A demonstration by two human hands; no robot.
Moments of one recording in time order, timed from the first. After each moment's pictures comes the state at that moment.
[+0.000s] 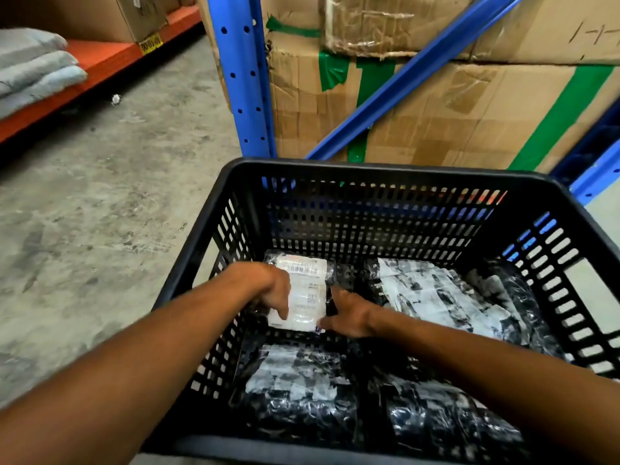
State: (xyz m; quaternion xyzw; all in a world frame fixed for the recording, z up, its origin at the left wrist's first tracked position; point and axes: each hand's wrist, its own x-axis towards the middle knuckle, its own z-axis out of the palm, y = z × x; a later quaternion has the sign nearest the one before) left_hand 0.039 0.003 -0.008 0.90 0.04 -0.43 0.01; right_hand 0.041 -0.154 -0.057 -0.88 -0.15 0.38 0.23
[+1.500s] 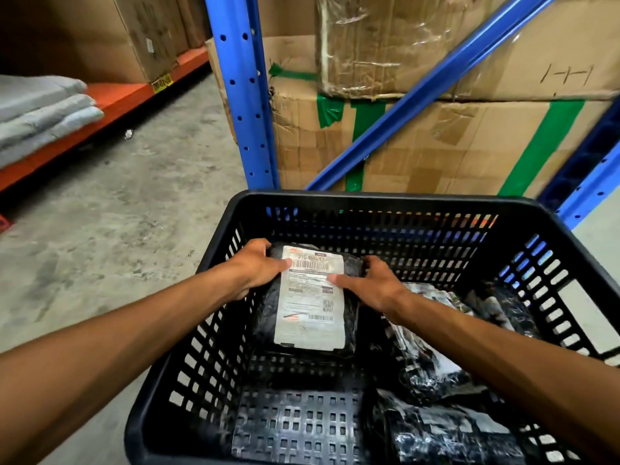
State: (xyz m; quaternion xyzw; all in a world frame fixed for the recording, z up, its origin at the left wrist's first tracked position) left_hand 0.043 0.030 0.025 0.85 0.22 -0.11 0.46; right_hand 0.082 -0.172 -0.023 -0.80 0.02 0.23 0.55
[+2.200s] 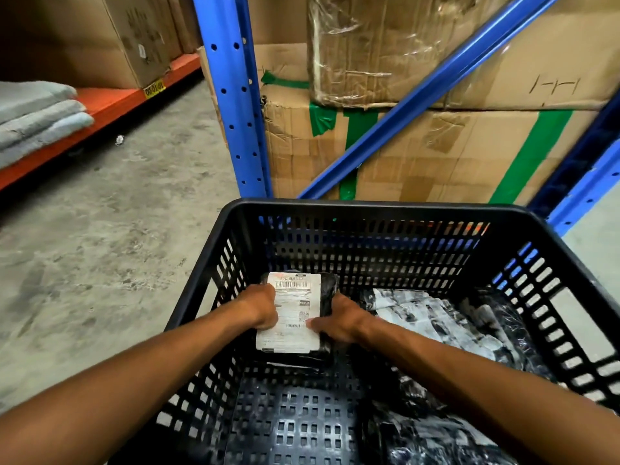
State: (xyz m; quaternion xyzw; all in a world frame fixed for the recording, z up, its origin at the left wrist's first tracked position) left_hand 0.033 0.015 -0.005 0.95 0.14 -0.26 0.10; right_hand 0.062 -0.138 -0.040 -0.88 -0.06 0.34 0.34
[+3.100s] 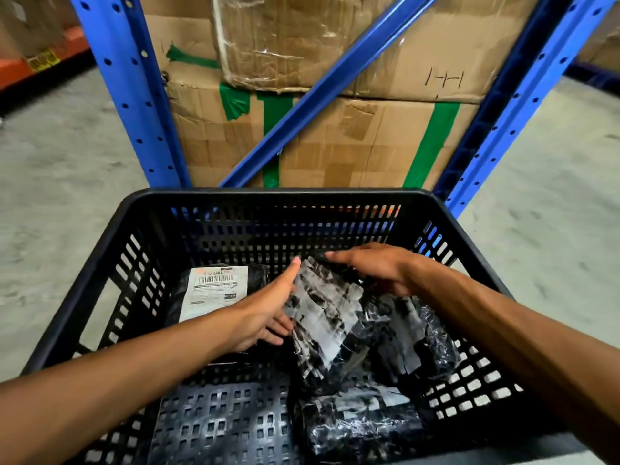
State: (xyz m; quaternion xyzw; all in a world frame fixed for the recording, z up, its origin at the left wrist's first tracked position) left_hand 0.027 -0.093 0.005 0.73 0.16 -0.35 0.56; right_hand 0.082 -0.274 0.052 -0.87 0.08 0.30 0.39
